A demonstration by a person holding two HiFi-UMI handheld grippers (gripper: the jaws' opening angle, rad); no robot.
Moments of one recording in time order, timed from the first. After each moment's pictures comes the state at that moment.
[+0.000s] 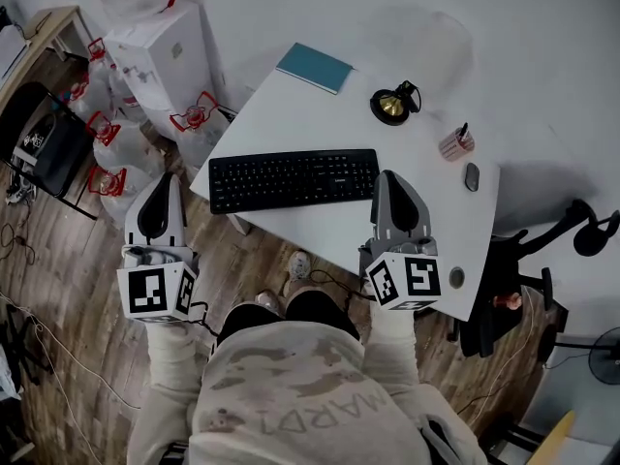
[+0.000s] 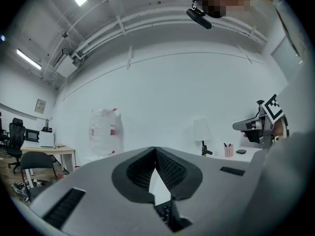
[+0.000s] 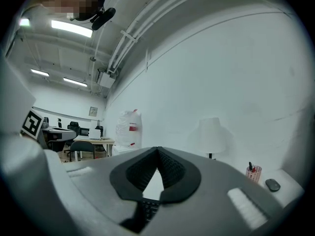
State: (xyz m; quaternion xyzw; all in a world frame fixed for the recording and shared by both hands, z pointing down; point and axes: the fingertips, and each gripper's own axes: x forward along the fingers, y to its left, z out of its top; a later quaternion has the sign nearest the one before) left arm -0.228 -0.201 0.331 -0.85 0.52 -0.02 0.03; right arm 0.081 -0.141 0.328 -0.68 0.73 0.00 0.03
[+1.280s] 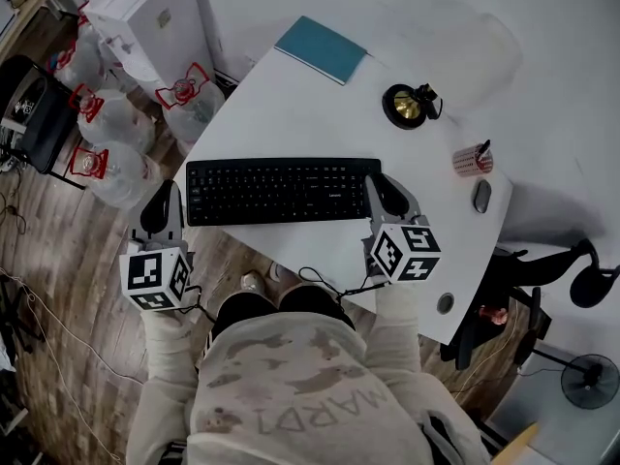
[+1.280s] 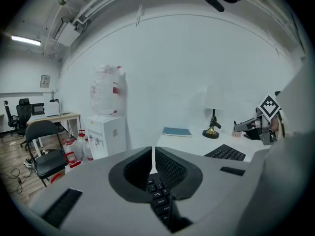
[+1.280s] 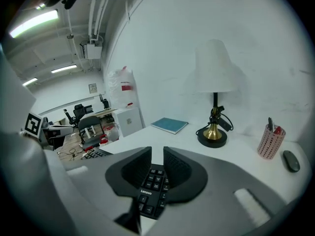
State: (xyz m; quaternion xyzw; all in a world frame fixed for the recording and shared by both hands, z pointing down) left arm -0.201 -0.285 0.476 -0.81 0.55 -0.15 -0.12; right arm 0.157 -0.252 0.491 -0.63 0.74 -0.22 -0.12
